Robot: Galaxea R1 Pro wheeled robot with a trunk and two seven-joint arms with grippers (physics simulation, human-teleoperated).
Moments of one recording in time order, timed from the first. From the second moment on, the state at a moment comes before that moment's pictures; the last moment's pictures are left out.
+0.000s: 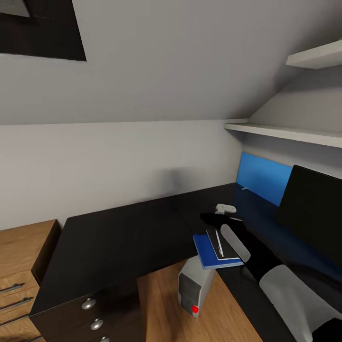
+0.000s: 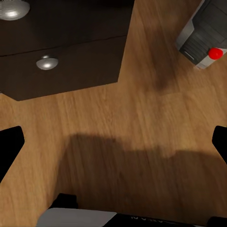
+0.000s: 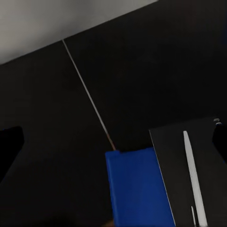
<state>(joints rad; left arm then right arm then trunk) 0.16 0.03 -0.44 -1.19 0.47 0.21 0.49 -0.80 -0.12 0.47 -0.97 -0.76 0.47 -0.38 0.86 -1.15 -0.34</state>
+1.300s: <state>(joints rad) 0.16 0.03 -0.44 -1.17 0.46 0.21 0.49 -0.78 -0.07 0.67 -0.98 -0.66 0.44 -0.40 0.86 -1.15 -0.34</state>
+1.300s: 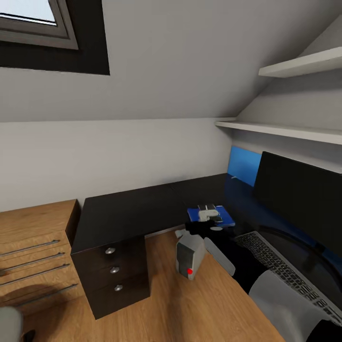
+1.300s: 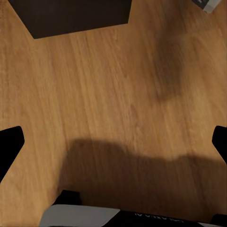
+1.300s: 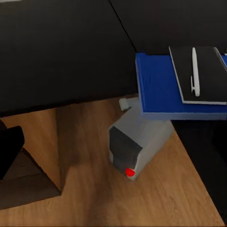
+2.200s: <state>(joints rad) 0.16 0.03 -0.32 -1.17 0.46 0.12 0.50 -0.54 0.17 0.92 -0.11 -0.56 -0.33 -0.39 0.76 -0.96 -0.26</state>
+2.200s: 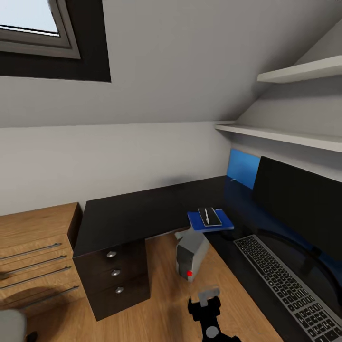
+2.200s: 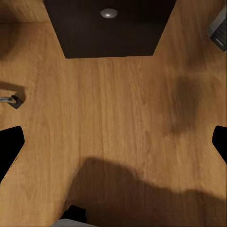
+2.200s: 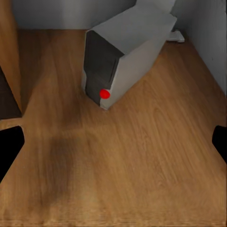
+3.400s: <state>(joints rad) 0.16 0.01 -0.29 -0.79 0.37 -0.18 0.49 -0.38 0.14 0.91 -0.01 -0.57 -0.57 -0.39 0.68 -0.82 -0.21</state>
